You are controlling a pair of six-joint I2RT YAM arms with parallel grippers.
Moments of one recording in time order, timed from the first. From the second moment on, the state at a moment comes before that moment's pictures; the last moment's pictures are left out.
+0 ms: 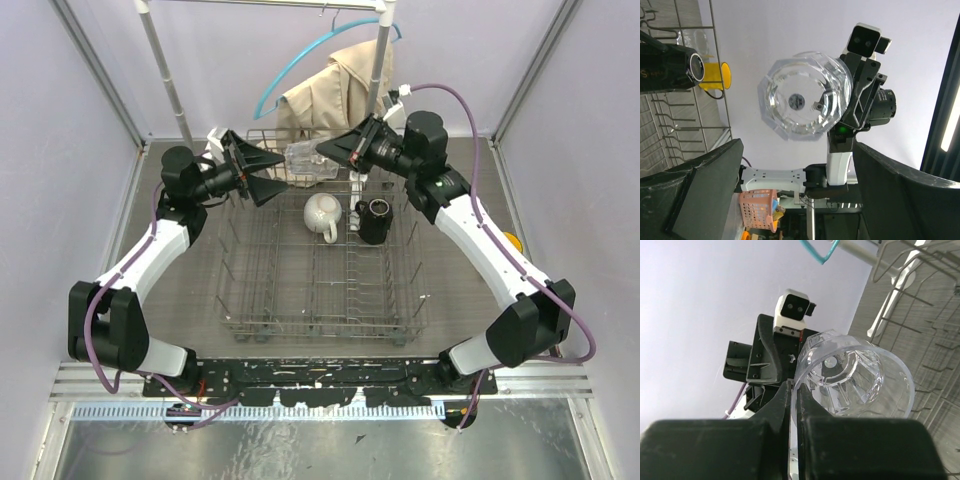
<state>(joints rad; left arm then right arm) -0.22 1.43 1.03 0.46 0.89 -1.58 0.42 1.45 1.43 -0.03 -0.53 1.08</state>
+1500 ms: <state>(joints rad) -0.17 1.41 1.01 0.48 0.88 -1.61 0.53 1.51 1.41 0.11 -0.54 1.16</state>
